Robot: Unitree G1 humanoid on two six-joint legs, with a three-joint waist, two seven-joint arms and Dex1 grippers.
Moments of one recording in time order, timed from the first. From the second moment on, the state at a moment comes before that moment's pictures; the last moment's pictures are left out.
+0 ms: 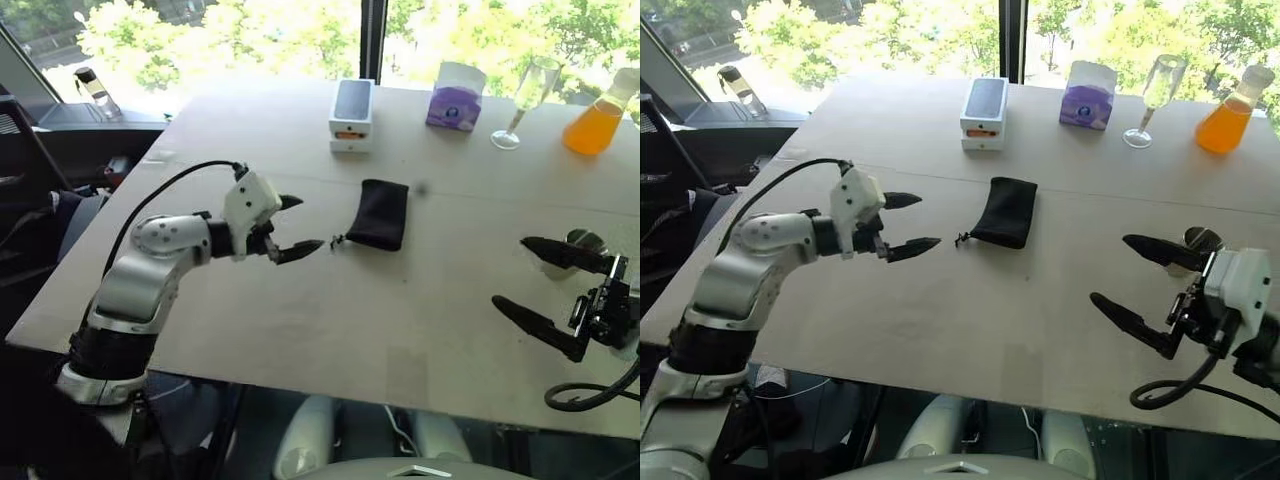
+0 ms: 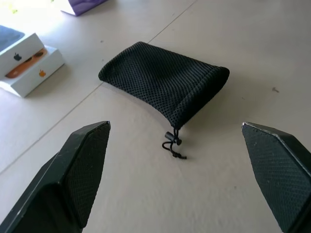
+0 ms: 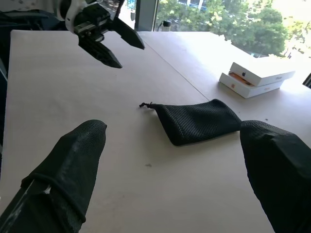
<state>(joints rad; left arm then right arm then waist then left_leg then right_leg) -0.50 0.74 -0.09 -0.10 -0.31 0.40 -0.95 0.28 -0.74 -0.48 -0.67 0.75 0.28 0.95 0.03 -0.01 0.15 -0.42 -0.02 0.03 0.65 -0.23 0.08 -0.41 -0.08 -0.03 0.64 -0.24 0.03</state>
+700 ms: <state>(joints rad) -0.82 0.50 -0.33 0.51 0.09 -0.25 -0.98 0.23 -0.64 -0.34 -0.60 0.57 0.18 0.88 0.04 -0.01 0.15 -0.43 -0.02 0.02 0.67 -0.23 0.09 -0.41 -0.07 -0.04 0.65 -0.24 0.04</state>
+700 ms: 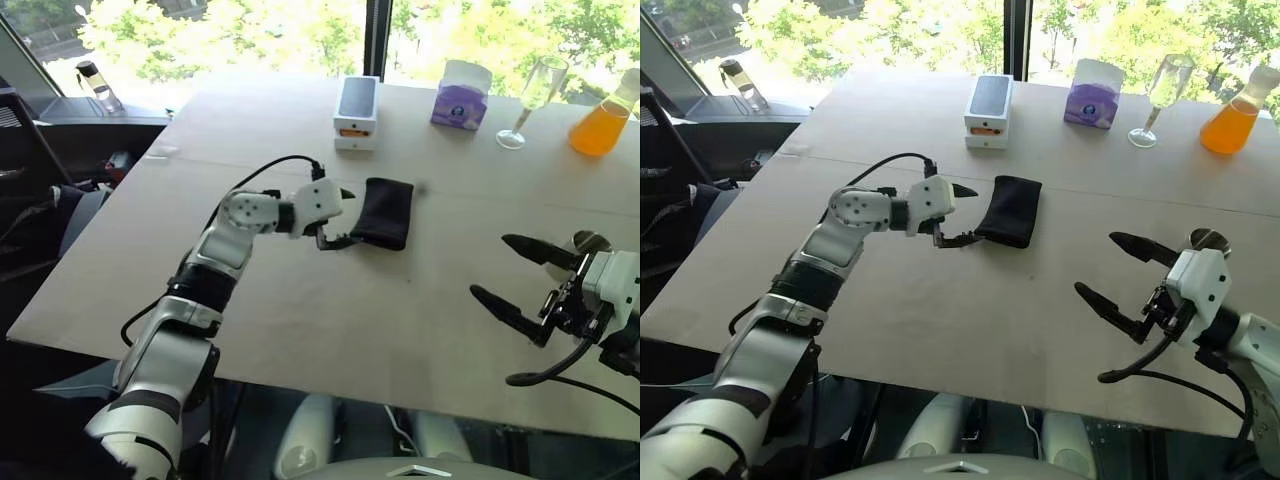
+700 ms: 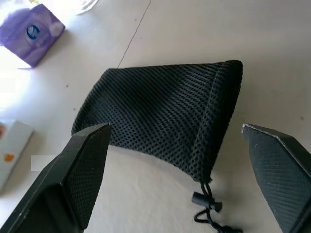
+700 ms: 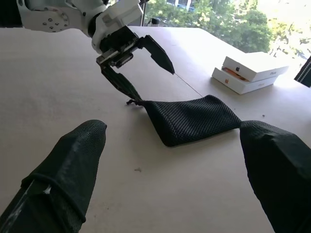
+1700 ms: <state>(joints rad) -0.93 0.34 -0.39 0.85 0.33 -0.45 -0.77 0.26 -0.62 -0.32 -0.60 0.52 0.17 0.83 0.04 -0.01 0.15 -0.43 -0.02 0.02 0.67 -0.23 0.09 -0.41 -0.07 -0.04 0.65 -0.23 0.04</state>
